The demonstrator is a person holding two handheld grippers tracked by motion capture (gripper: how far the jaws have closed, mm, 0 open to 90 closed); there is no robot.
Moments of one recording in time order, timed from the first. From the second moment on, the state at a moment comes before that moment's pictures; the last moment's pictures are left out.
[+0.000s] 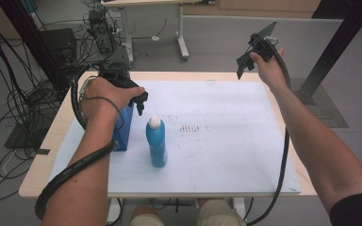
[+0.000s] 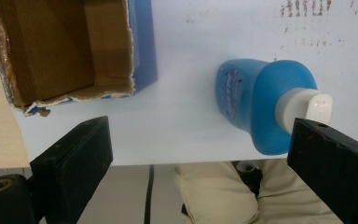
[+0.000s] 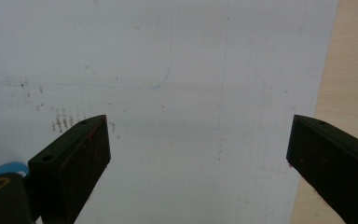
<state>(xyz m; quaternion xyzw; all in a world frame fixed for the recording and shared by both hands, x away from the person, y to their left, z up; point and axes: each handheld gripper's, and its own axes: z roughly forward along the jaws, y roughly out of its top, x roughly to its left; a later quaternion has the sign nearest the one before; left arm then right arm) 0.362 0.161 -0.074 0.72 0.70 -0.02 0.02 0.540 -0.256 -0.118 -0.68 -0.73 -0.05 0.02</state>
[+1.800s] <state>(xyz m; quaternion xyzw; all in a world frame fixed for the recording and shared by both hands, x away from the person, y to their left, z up) 0.369 0.084 -0.081 0.73 0.69 -0.02 0.02 0.525 -0.258 -0.112 -0.67 -0.74 -0.05 0.02</state>
